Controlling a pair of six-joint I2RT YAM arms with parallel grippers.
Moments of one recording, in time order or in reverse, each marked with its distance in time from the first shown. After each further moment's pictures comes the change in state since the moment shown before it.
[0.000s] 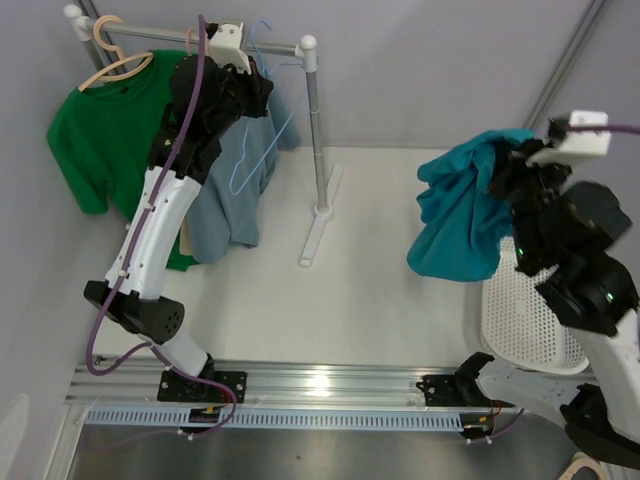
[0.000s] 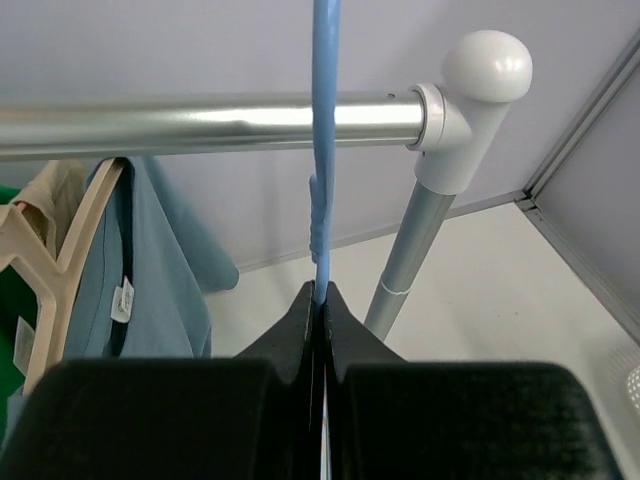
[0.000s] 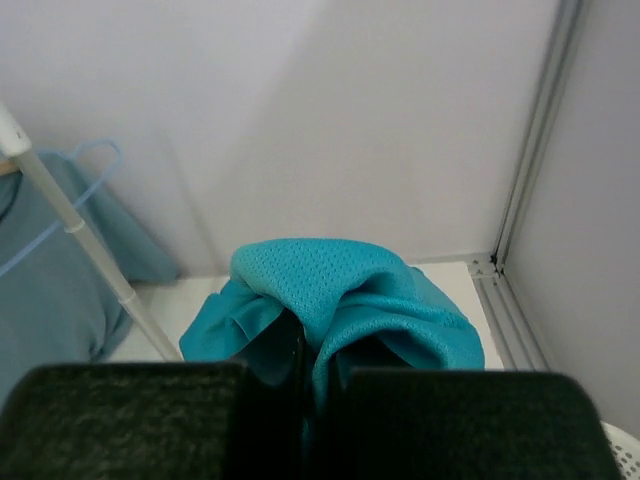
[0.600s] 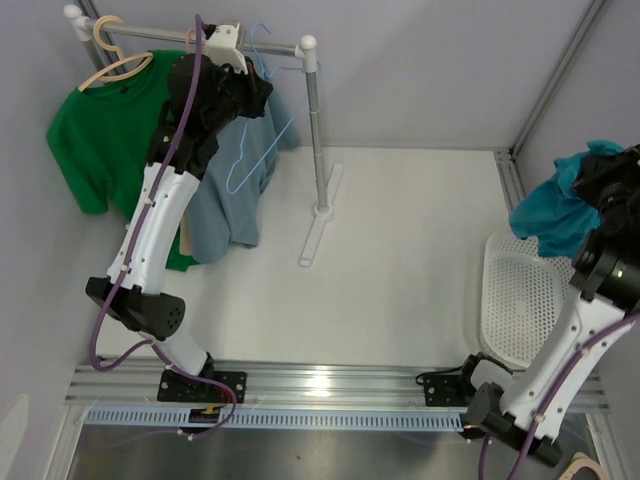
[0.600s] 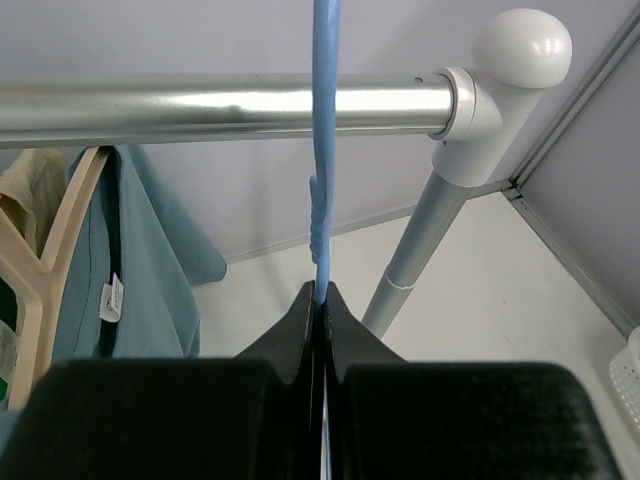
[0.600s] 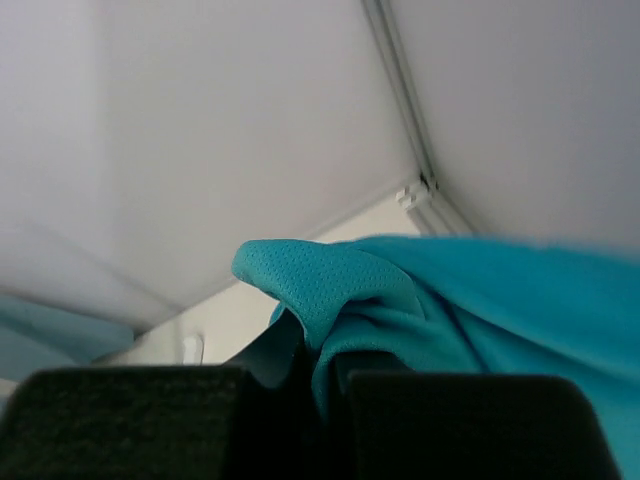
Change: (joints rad) left arm 0.045 0.023 0.011 -0.008 0.092 -0.028; right arm -1.344 0.141 0.048 -0.242 -1.072 0.438
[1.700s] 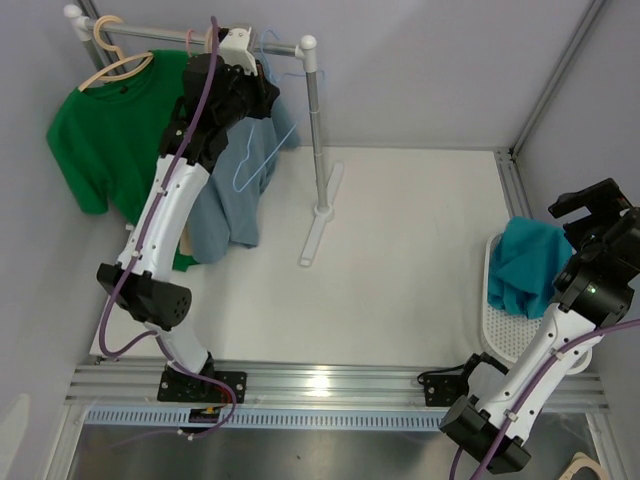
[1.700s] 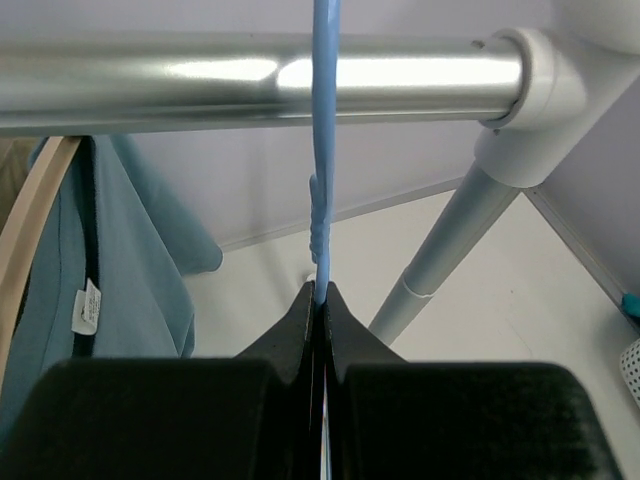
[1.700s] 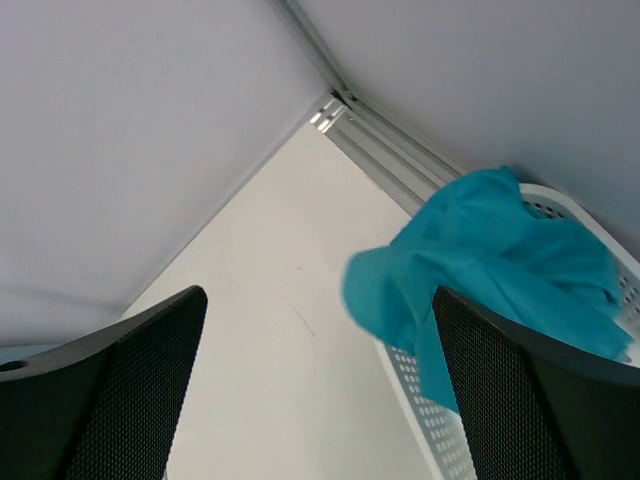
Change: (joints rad) left arm 0.000 0.067 0.021 0.000 0.010 0.000; right arm -0.140 -0.203 -0.399 0.055 0.072 0.069
